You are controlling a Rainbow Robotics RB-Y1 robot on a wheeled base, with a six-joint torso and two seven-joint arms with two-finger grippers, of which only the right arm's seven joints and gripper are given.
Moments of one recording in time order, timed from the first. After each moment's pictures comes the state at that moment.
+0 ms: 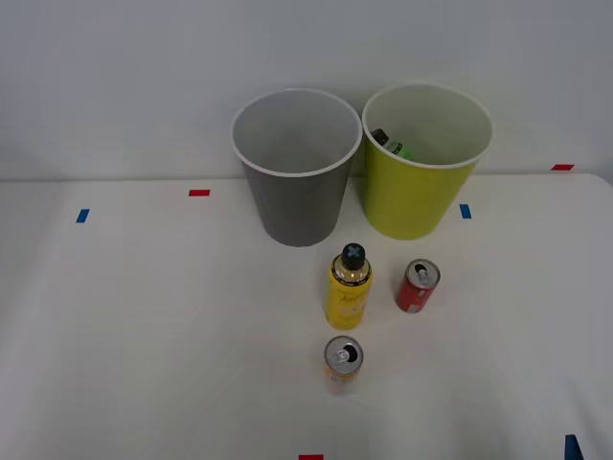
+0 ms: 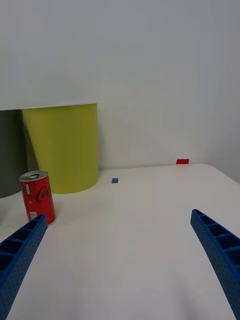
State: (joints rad) arm 0.93 -0.21 -0.02 -1.65 0.04 -1.10 1.20
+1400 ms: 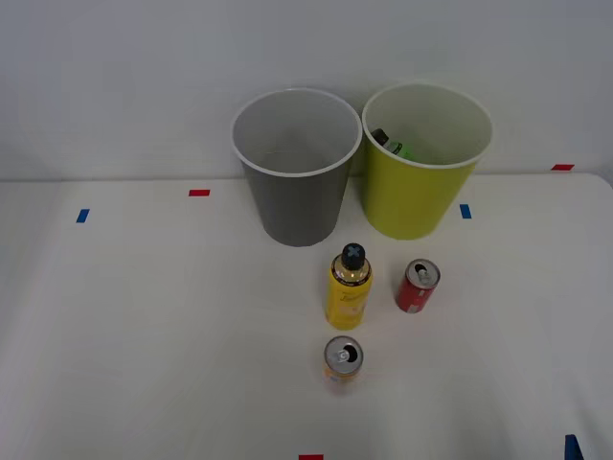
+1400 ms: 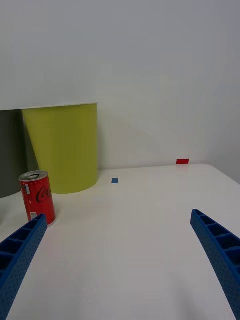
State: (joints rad) arm 0.93 -0.21 -0.02 -1.65 0.04 -1.10 1.20
